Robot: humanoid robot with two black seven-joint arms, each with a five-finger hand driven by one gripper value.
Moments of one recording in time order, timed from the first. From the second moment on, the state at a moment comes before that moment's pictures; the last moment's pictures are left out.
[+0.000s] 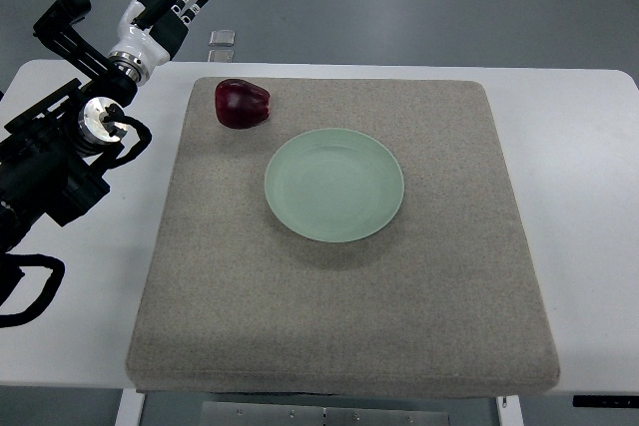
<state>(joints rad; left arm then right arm) -1.01 0.18 -0.66 -0.34 -0.16 -0.33 -0.28 -0.02 0.00 -0.12 0.11 -0.01 0.18 -0.02</state>
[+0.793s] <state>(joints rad) -1.01 0.17 -0.66 -0.34 -0.17 -0.33 -0.30 -0.02 0.00 -0.12 0.11 -0.01 0.18 -0.02</state>
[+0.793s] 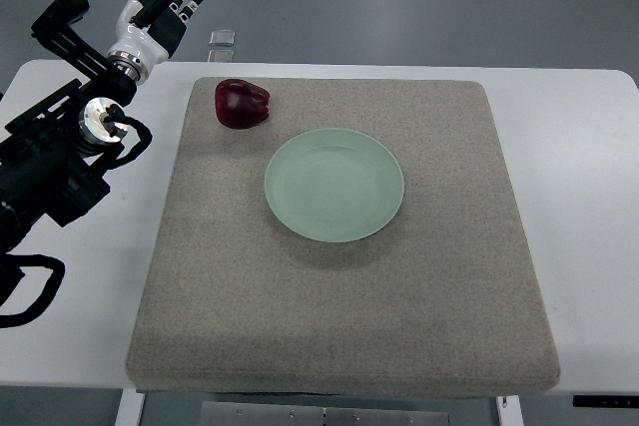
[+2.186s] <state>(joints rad) -1.12 0.23 -0.44 -0.42 0.90 -0.25 -0.29 -0.02 0.00 -0.12 0.11 -0.01 0.18 -0.02</state>
